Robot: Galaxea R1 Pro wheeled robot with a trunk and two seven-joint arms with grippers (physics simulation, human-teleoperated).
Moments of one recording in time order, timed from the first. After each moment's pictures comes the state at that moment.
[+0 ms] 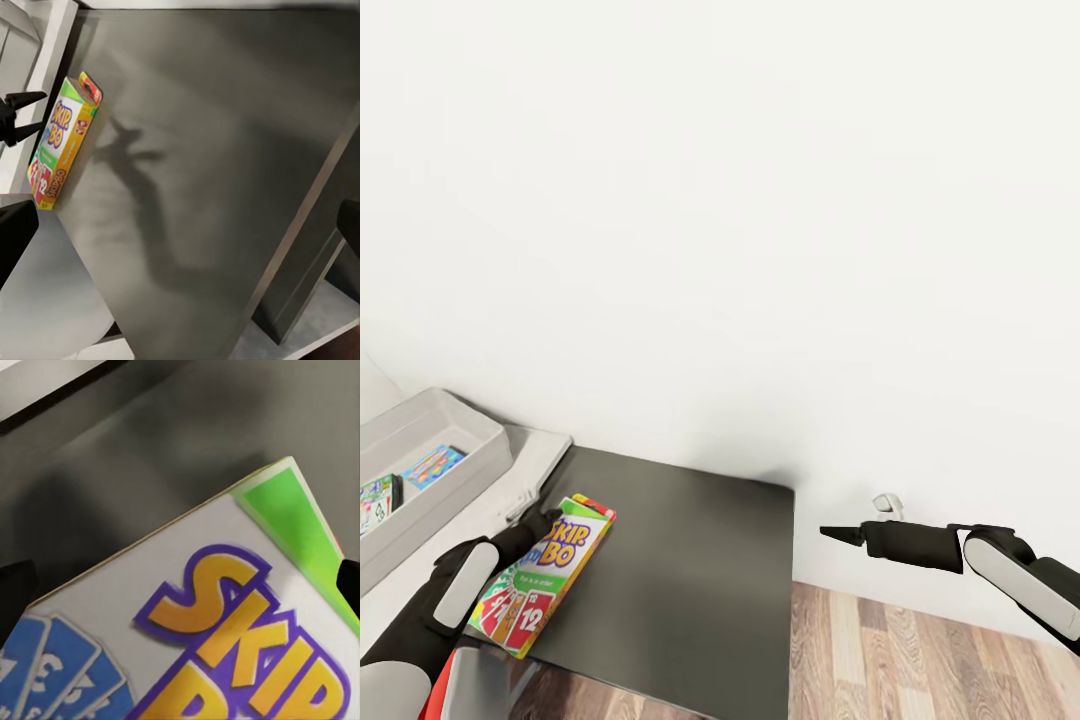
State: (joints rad) left arm -0.52 0.26 0.07 -0.89 0.82 0.45 0.18; right arm -0.61 -0.71 0.75 -1.21 -1.27 0.54 0.49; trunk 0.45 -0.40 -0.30
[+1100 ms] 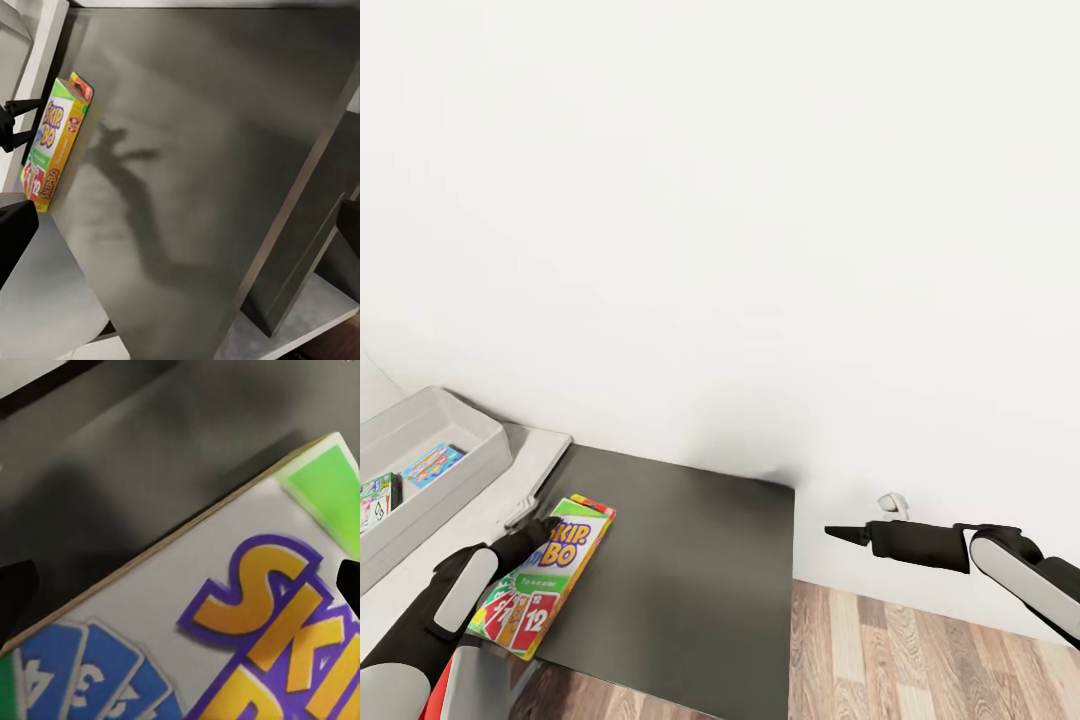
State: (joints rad) left arm -0.52 0.26 0.07 -0.84 0.82 0.43 0.18; right arm -0.61 -0.73 0.75 -1.21 -1.27 0.54 0.49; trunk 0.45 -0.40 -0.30
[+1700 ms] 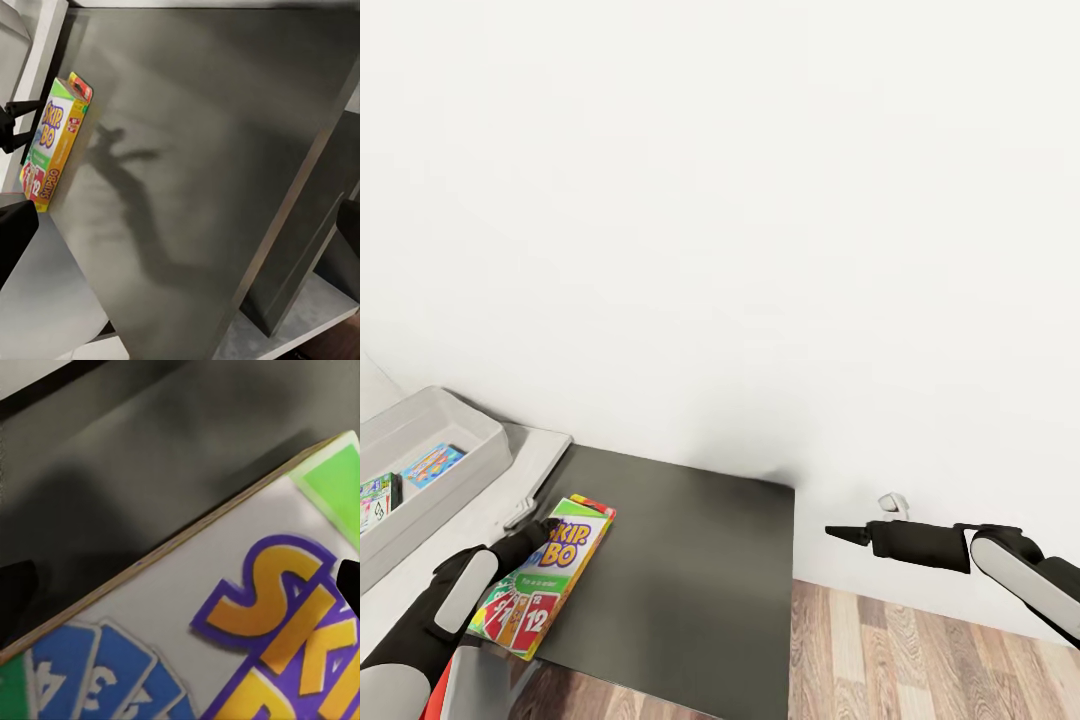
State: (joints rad) left arm -0.52 0.26 0.07 -0.83 0.82 0.42 0.18; right arm -0.61 -0.73 0.75 -1.21 -1.27 0.54 0.49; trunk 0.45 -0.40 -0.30
